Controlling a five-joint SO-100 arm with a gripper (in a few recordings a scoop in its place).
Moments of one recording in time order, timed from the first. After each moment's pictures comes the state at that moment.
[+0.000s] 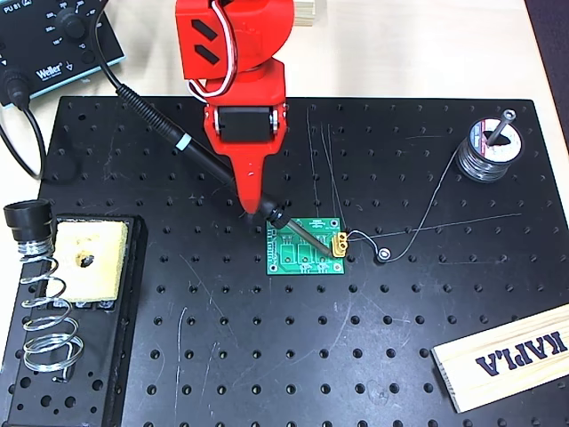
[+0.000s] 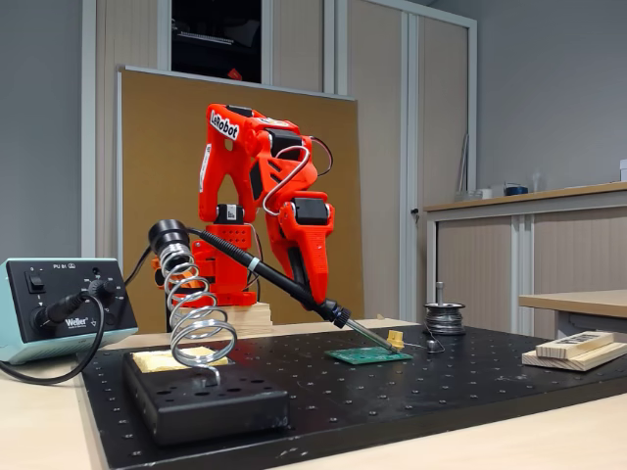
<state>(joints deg) -8.3 88.9 113.2 43.6 -3.0</state>
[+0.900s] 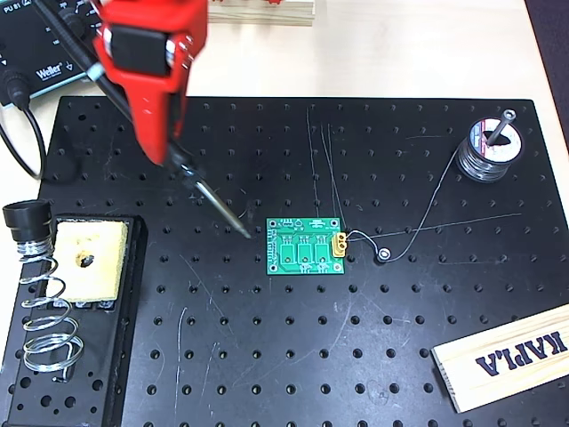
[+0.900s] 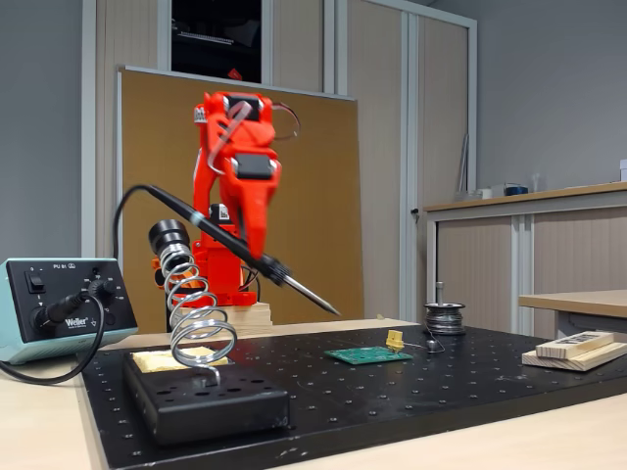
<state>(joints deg) 6.9 102.8 108.5 58.6 -2.5</state>
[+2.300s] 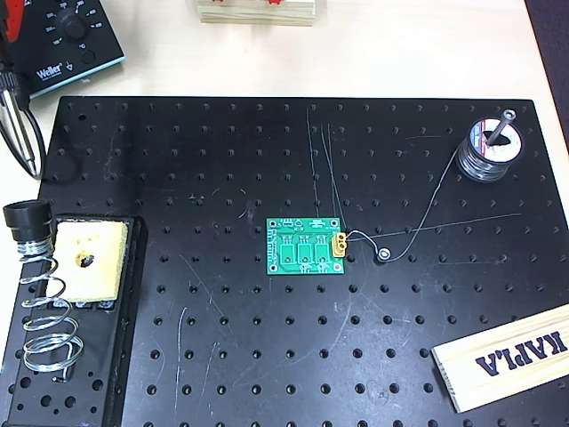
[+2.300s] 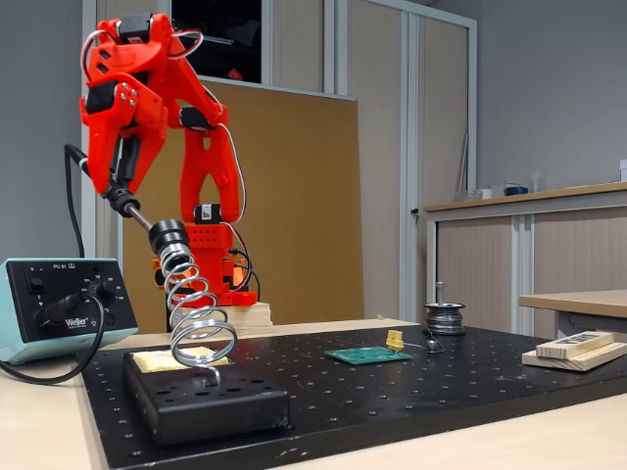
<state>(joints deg) 32.5 84.3 64.2 94.8 11.5</state>
